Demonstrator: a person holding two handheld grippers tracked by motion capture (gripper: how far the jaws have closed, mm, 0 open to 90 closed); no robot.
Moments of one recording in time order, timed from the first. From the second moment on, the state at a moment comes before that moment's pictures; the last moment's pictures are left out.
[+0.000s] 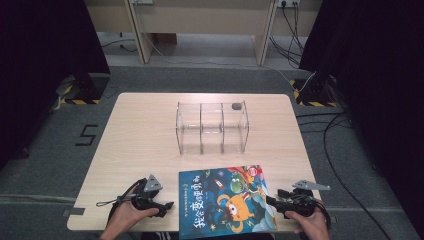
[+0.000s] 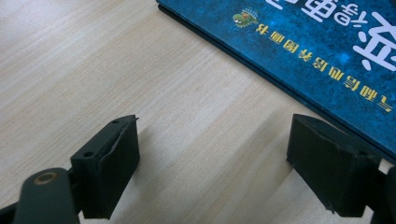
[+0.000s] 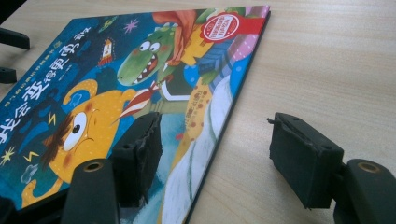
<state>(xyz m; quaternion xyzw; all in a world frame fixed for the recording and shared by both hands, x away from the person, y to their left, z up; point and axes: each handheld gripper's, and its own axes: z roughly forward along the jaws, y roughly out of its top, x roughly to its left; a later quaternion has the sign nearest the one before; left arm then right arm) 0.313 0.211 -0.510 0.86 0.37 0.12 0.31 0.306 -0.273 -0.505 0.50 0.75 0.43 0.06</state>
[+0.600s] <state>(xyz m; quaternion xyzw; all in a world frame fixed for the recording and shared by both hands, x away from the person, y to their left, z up) 0.300 0.186 -0.508 0.88 0.34 0.10 0.33 0.307 -0.268 -0.508 0.50 0.76 0.42 0.05</state>
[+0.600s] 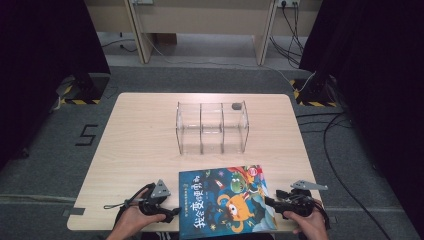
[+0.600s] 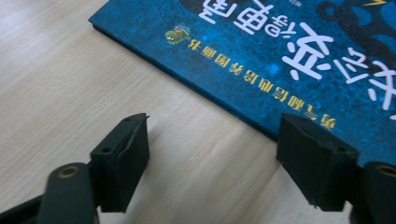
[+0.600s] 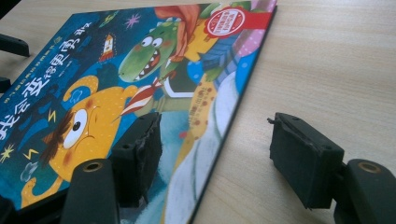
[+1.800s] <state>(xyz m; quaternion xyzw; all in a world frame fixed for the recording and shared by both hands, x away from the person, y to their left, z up) 0.300 0.164 -0.510 0.88 0.31 0.08 0.36 0.307 -0.291 -0.510 0.51 0.60 0.61 -0.10</state>
